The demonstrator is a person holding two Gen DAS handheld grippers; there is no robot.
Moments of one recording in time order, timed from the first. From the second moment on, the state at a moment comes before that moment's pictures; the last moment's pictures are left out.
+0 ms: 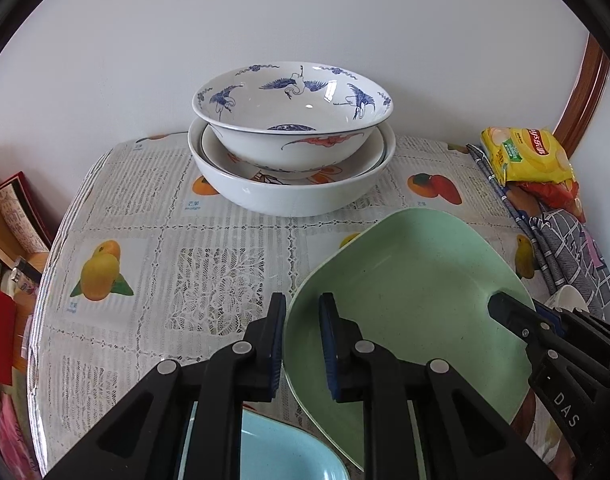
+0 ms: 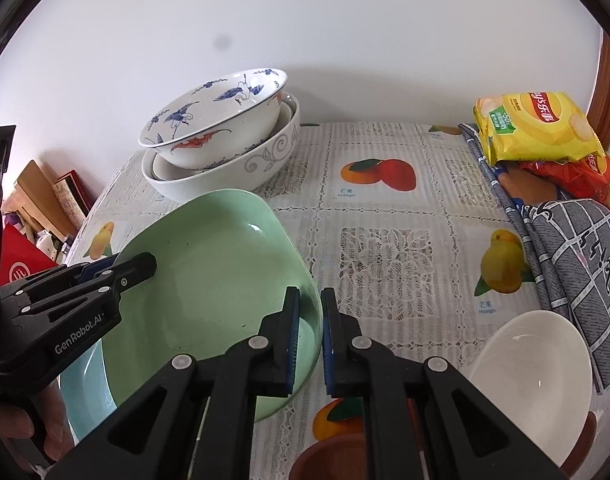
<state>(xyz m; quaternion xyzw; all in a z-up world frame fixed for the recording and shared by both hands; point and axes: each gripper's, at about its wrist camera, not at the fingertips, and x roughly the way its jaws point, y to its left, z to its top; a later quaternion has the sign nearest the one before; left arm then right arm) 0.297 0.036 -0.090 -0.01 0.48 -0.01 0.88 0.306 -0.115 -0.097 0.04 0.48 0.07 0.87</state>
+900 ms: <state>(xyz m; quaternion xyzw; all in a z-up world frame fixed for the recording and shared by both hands) 0.198 -0.003 -0.029 0.00 0.44 -0.04 0.90 0.201 -0.148 -0.024 0.06 0.43 0.06 0.90</state>
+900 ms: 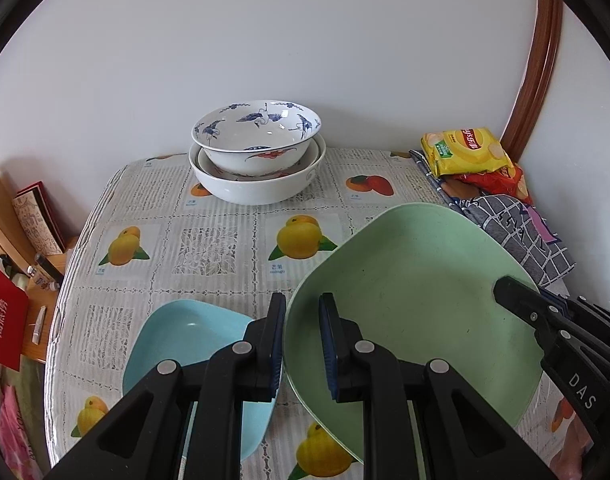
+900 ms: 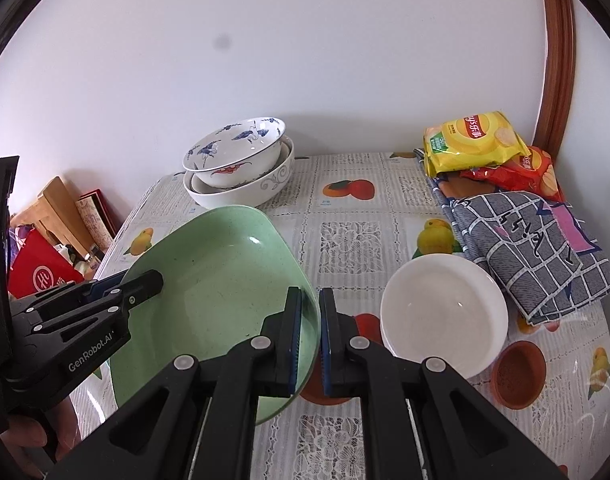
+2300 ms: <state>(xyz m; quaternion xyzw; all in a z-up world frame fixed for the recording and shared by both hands) 0.143 0.063 -0.048 -0.04 0.45 0.00 0.89 0.162 -0.091 -0.042 0.04 0.45 0.10 0.89</state>
